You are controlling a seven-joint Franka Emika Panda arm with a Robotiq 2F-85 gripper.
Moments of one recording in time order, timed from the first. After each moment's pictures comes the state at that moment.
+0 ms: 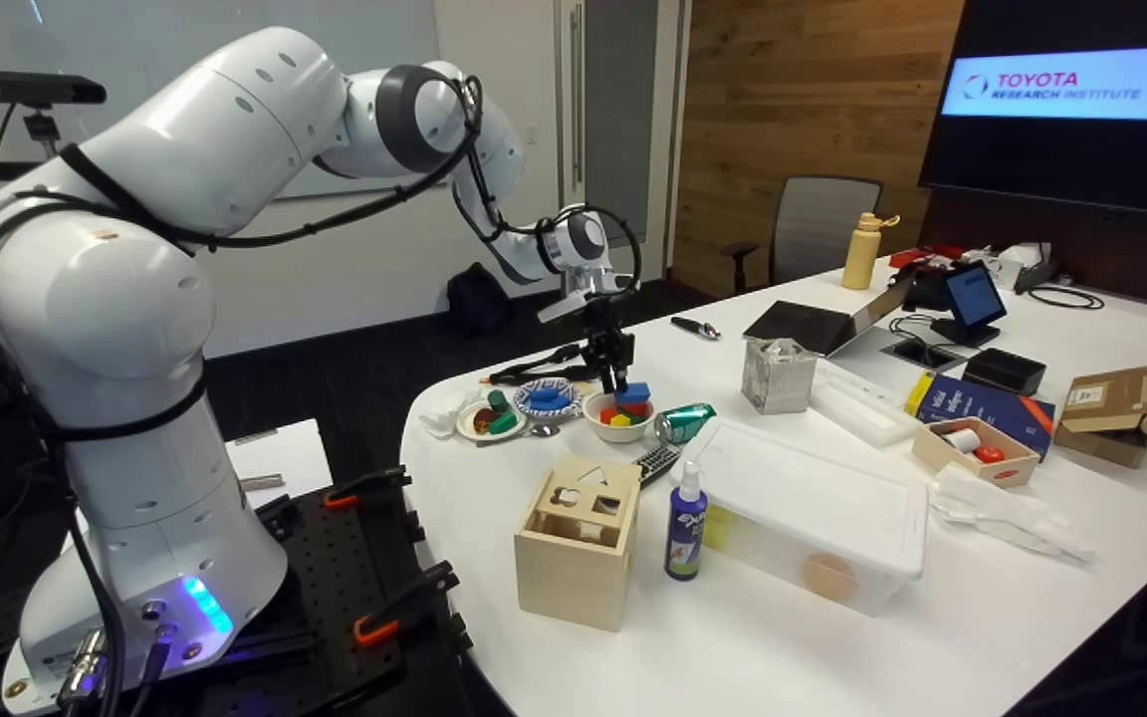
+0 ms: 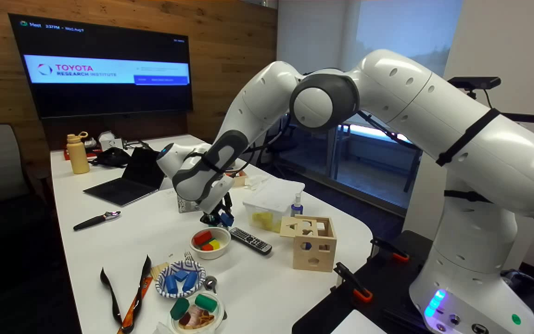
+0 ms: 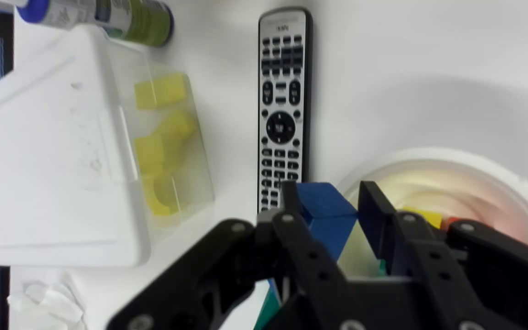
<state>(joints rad) 0.52 1.03 -0.14 -1.30 -0.38 1.98 0.46</state>
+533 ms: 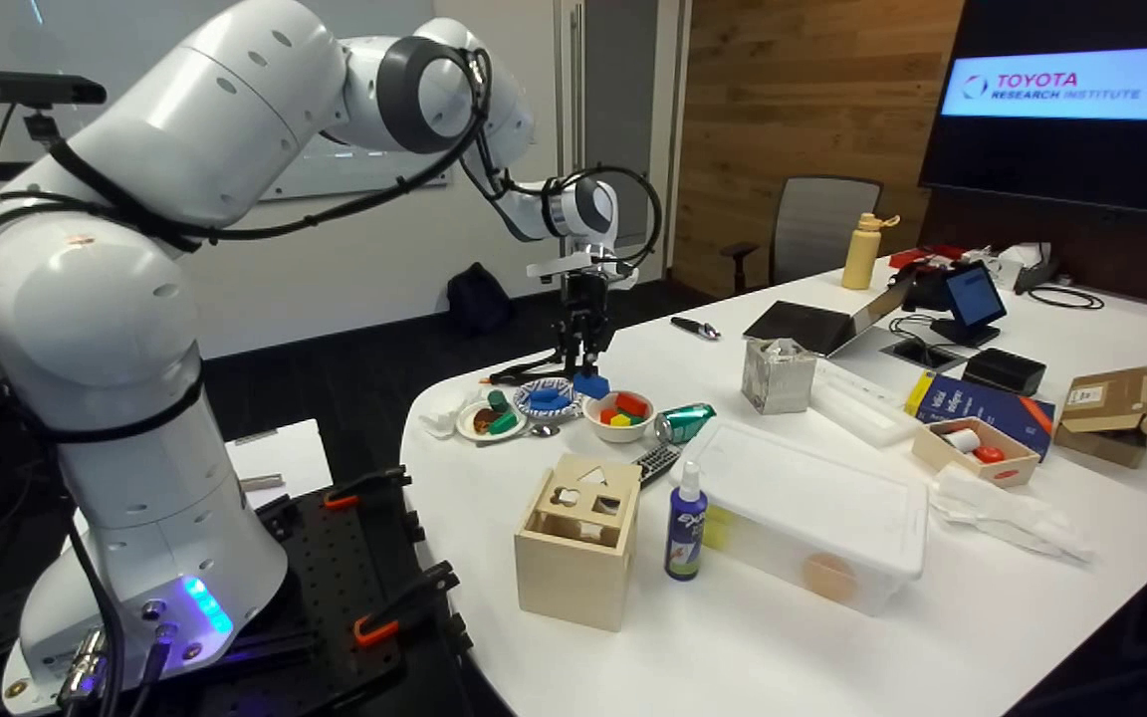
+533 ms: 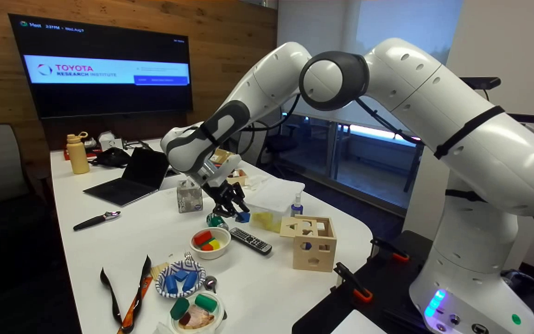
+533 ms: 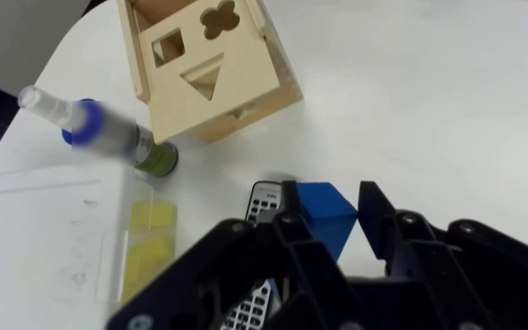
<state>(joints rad) 0.39 0.93 0.02 -1.30 -0.29 1.58 0.18</state>
